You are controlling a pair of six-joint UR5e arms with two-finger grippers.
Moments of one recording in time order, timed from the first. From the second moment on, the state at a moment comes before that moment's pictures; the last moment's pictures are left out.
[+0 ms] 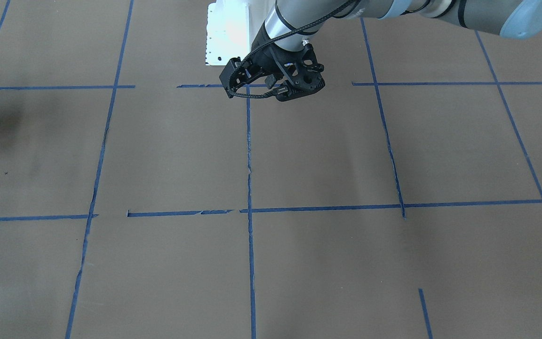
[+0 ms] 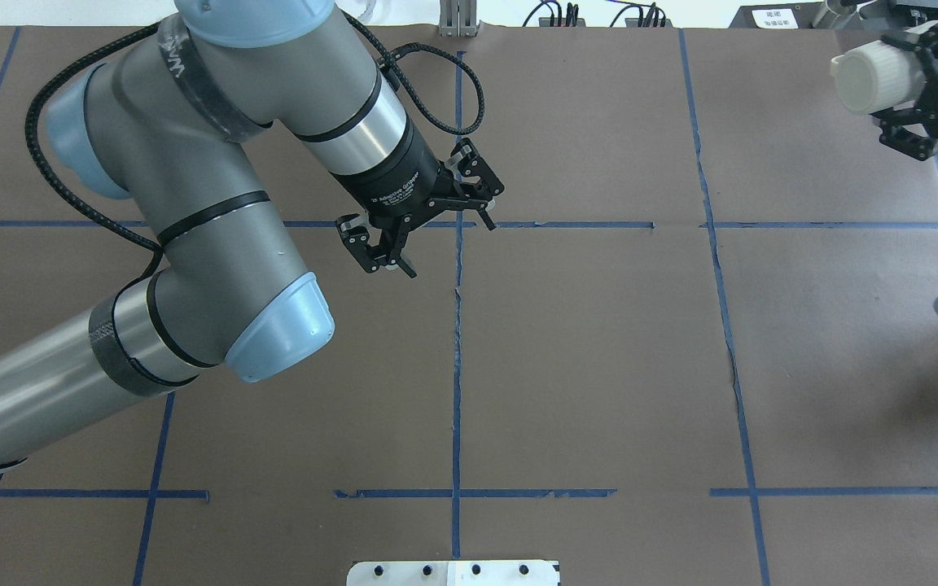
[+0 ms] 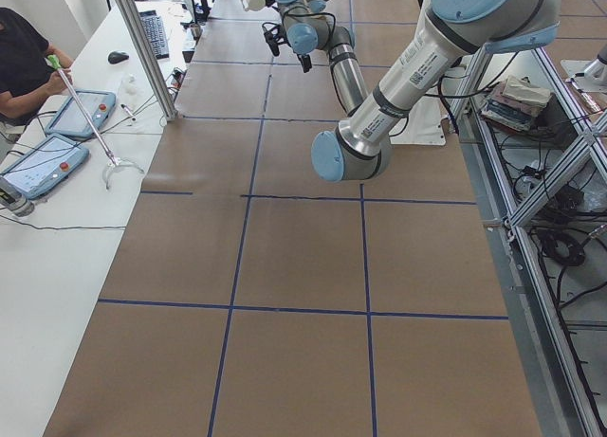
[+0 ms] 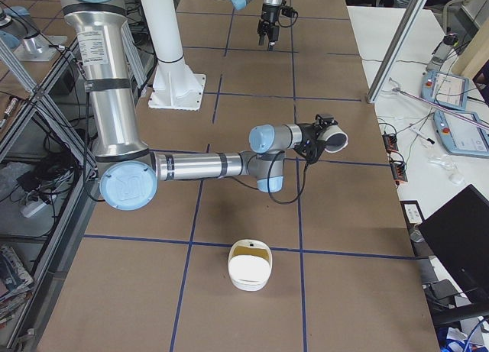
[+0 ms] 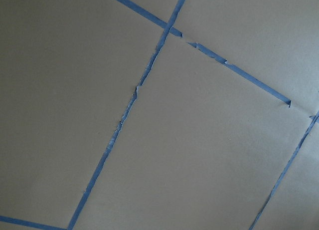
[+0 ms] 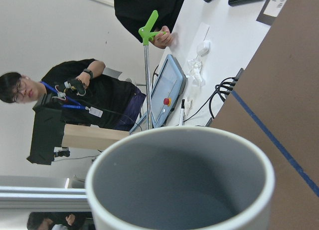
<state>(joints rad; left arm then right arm) -0.70 -2.43 -1.77 -1.56 -2.27 -1.70 1.05 -1.40 1.47 -0.04 1.72 1.96</state>
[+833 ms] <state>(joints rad) -0.73 -2.44 -1.77 -1.56 -2.24 -1.67 0.52 -1.26 1.93 -0.86 1.07 1.26</state>
